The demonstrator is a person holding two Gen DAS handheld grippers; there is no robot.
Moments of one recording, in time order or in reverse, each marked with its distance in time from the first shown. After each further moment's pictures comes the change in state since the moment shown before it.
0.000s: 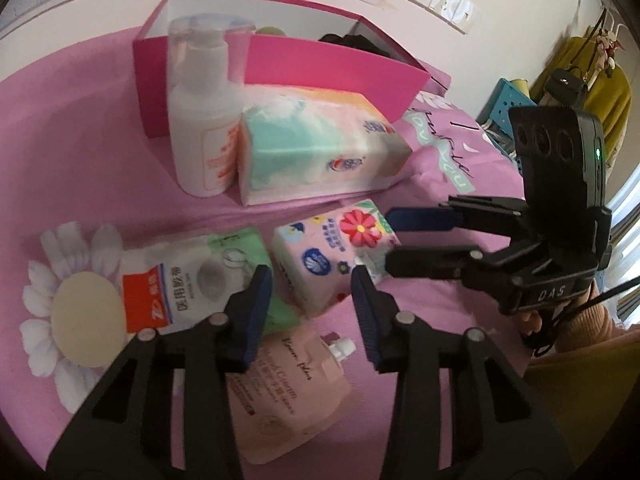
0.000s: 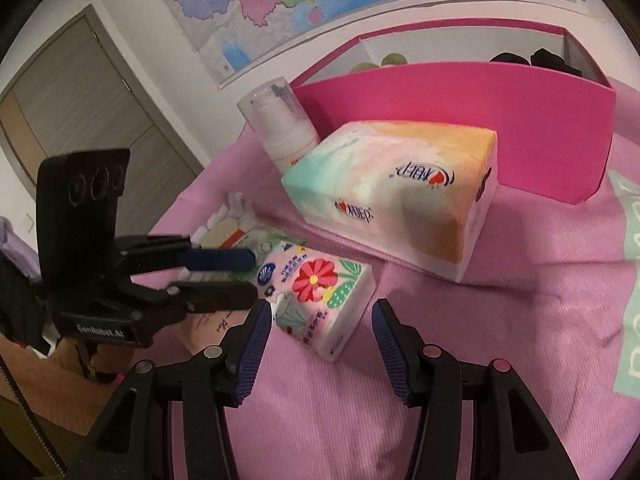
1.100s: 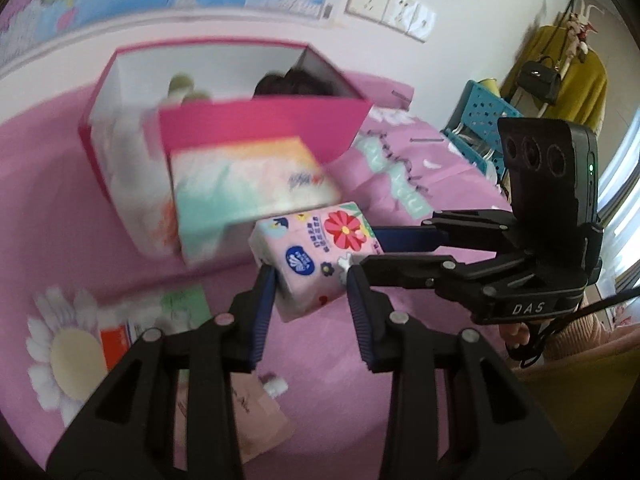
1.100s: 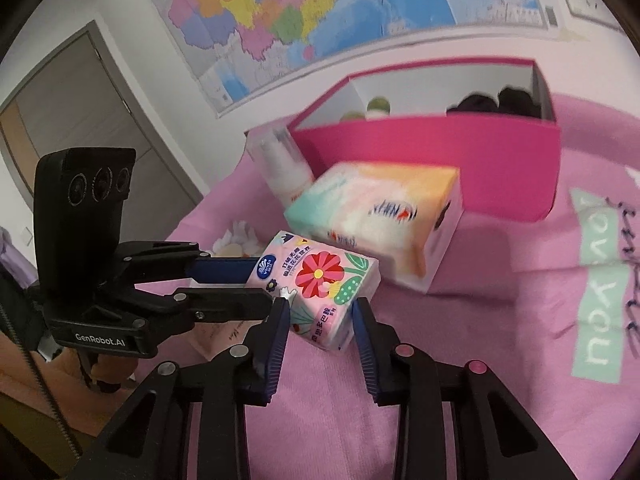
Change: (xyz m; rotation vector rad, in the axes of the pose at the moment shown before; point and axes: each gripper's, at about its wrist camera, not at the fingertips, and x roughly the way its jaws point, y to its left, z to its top) left arm -0.019 -0.043 0.034 0.106 -0.077 -0.040; right arm -0.052 0.000 0.000 0.006 -0.101 -0.034
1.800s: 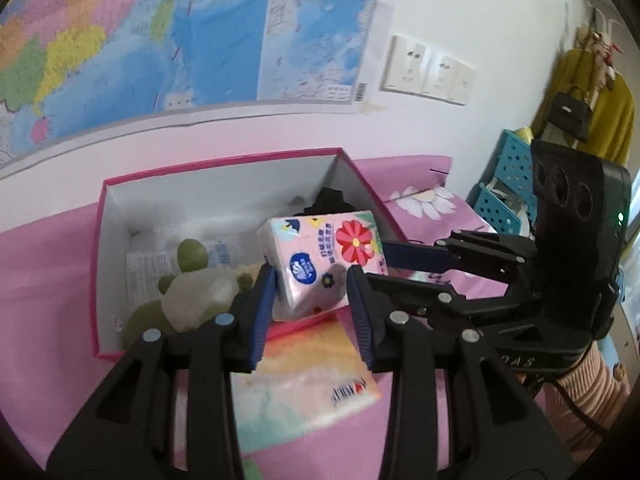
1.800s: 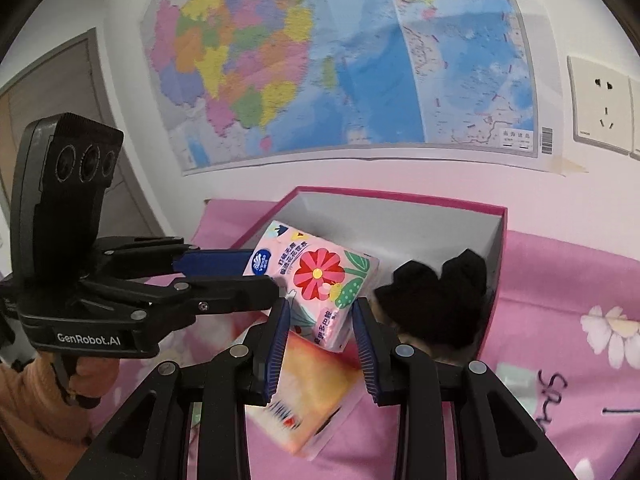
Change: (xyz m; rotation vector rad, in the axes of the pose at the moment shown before) left arm 0.036 0.018 0.144 0.000 -0.090 0.107; right arm -0.011 -0.045 0.121 -0.086 -0.155 -0.138
